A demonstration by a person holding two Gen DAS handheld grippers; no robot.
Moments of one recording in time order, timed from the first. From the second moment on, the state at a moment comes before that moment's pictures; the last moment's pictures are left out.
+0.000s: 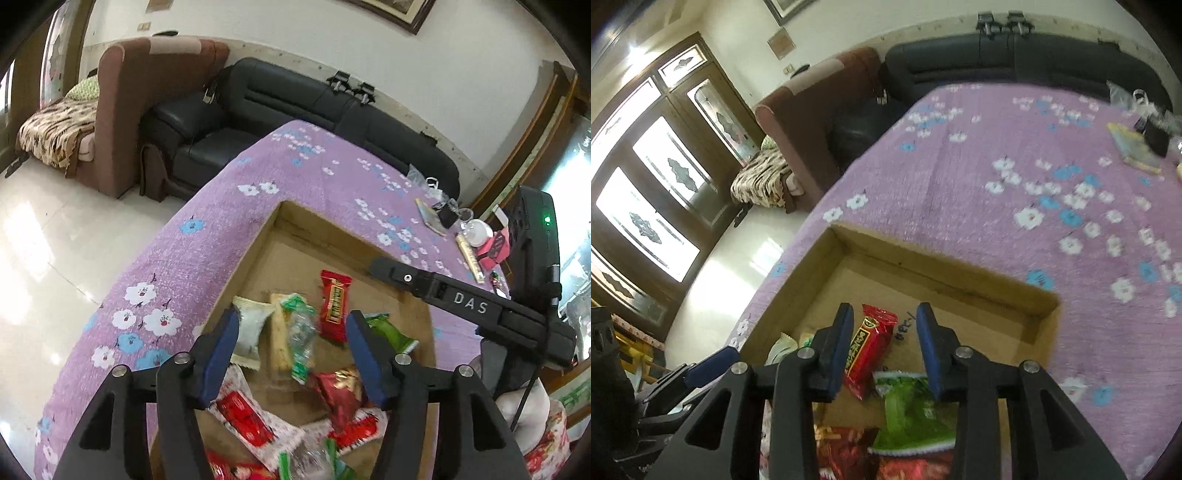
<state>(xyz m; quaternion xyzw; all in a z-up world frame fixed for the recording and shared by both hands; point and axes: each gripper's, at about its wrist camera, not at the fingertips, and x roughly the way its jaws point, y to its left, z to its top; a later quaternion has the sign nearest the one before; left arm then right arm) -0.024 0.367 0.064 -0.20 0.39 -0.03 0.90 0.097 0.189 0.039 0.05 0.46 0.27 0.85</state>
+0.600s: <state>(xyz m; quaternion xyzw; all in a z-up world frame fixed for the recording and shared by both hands) -0.117 0.282 0.112 -0.09 0.30 0.00 0.95 -0.026 0.090 0.082 0.02 0.35 0.24 0.91</state>
